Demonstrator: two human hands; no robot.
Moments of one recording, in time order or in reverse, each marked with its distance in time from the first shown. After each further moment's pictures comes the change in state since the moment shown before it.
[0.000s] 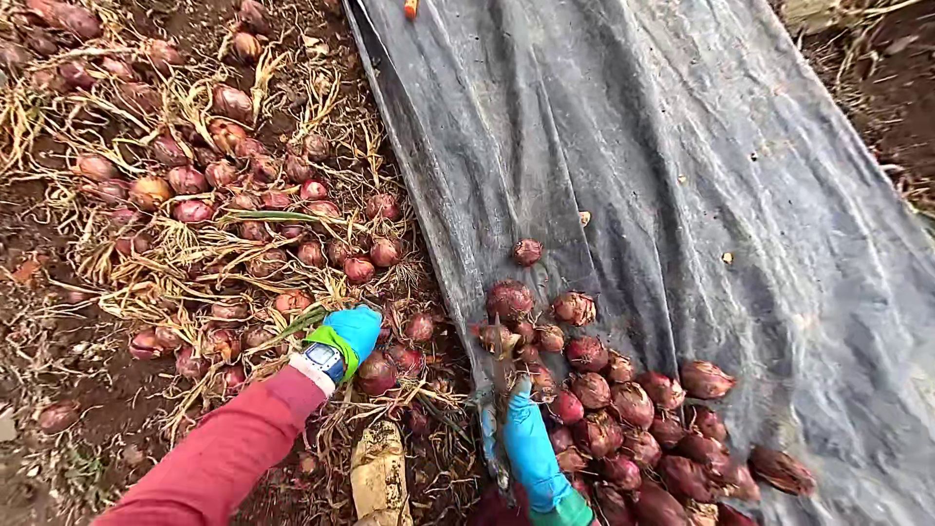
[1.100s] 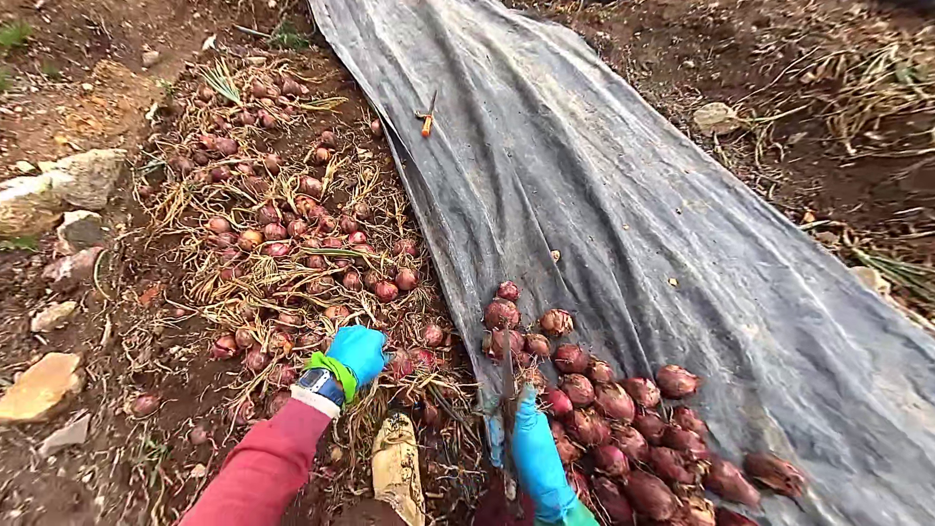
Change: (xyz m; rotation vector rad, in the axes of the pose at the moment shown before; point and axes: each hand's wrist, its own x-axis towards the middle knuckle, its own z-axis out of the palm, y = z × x) left_hand -0.143 -0.013 0.010 -0.088 0.273 0.059; right_hand -0.099 -0.013 -0.005 0.066 -0.058 -0.191
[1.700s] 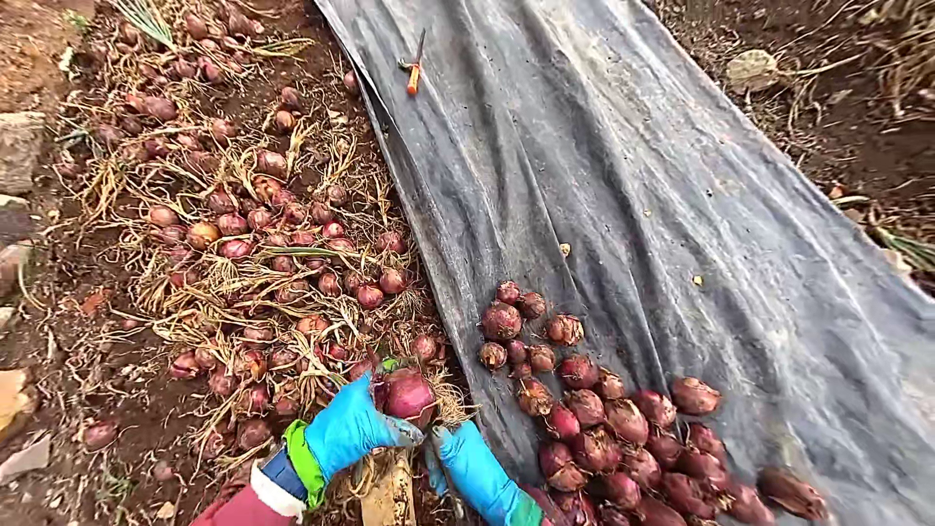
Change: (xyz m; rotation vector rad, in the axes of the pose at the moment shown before) left_hand -0.015 0.012 0.013 -1.158 -0.042 0.127; right_hand 0.062 0.013 0.053 -0.082 -0.424 0.180
